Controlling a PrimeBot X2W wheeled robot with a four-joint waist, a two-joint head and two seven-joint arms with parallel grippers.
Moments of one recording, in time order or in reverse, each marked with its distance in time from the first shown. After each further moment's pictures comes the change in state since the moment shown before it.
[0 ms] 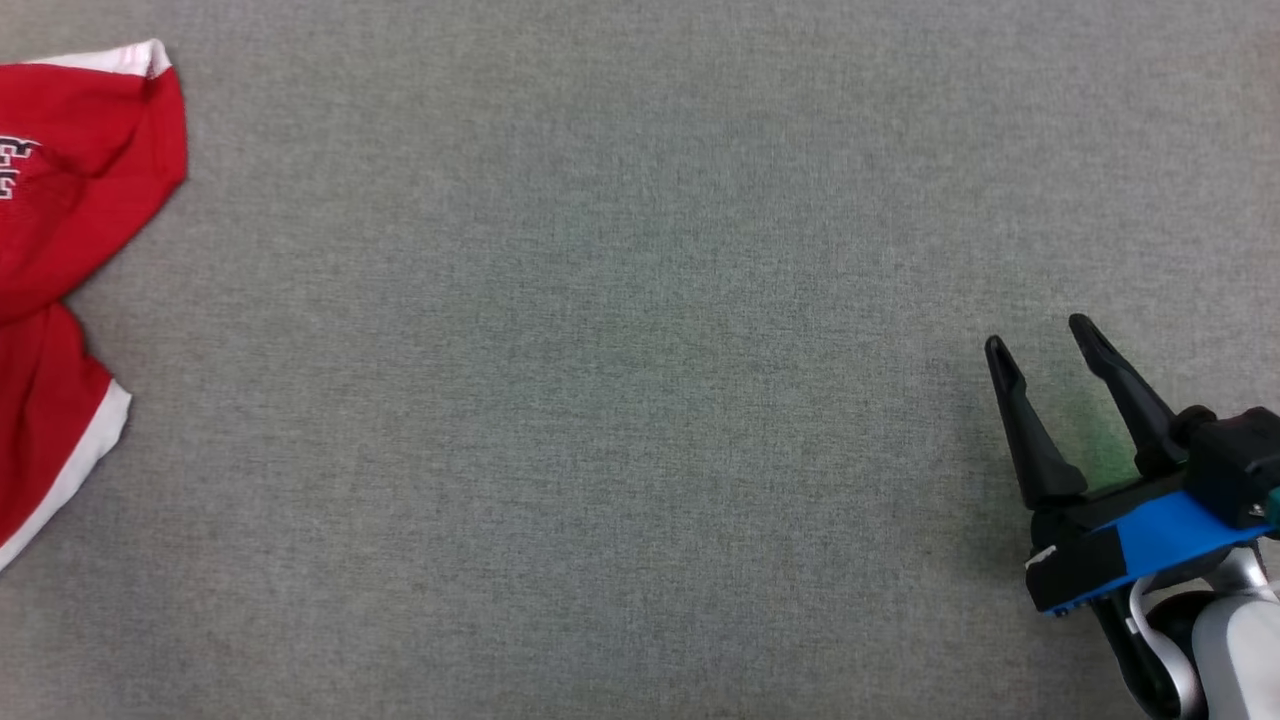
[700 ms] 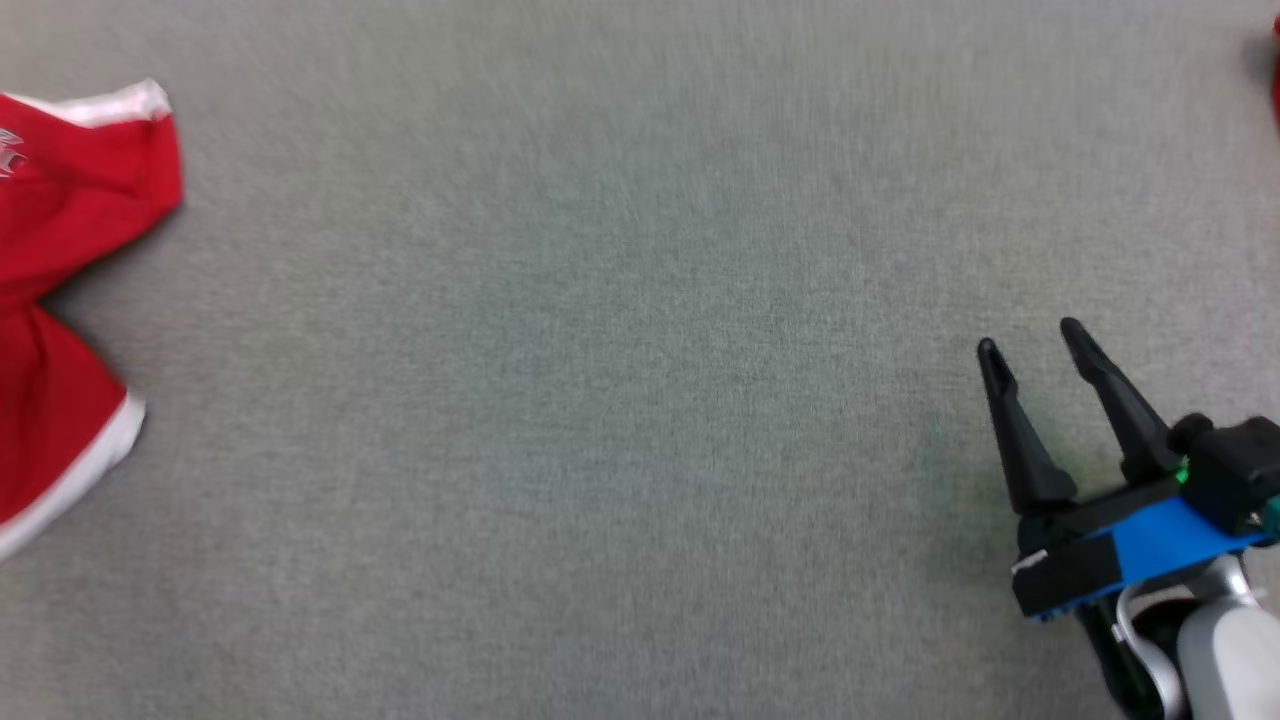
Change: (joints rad) left arm -0.026 0.010 -0.053 0.125 -0.002 -0.063 -0.001; right arm 0.009 0.016 0.000 -0.029 0.027 0.000 -0.010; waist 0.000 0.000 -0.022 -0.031
